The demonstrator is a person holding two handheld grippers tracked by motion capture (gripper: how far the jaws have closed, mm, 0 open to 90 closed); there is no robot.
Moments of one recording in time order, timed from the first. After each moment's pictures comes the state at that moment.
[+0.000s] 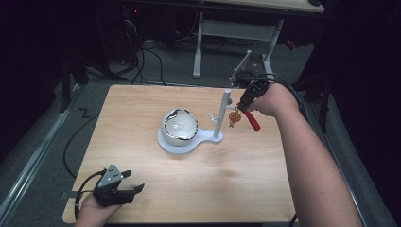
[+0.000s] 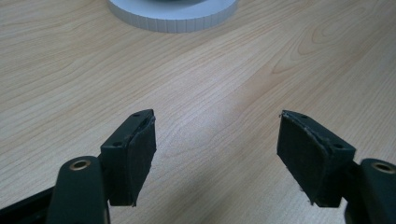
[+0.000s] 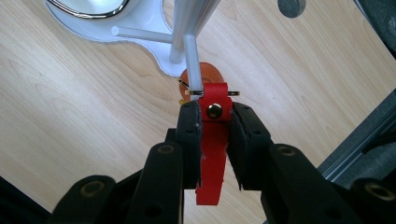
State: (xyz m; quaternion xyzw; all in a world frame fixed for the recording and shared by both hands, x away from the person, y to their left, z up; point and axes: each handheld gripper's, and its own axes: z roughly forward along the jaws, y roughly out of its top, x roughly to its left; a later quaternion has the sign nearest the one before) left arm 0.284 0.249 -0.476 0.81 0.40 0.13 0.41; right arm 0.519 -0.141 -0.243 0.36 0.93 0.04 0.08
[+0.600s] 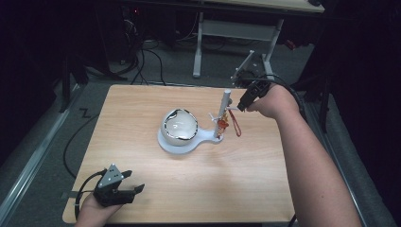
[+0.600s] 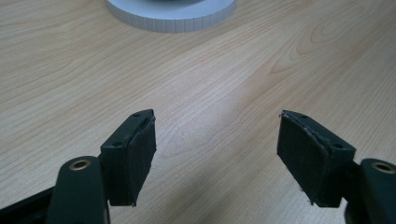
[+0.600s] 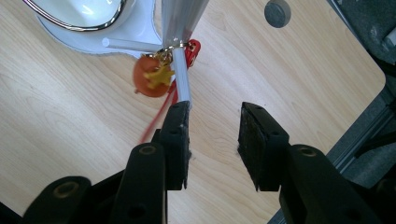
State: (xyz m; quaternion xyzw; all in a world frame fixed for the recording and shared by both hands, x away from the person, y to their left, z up) left arm 0.284 0.248 -0.476 0.81 0.40 0.13 0.41; right arm 0.514 -0.145 -0.242 0.37 0.92 0.05 0.11
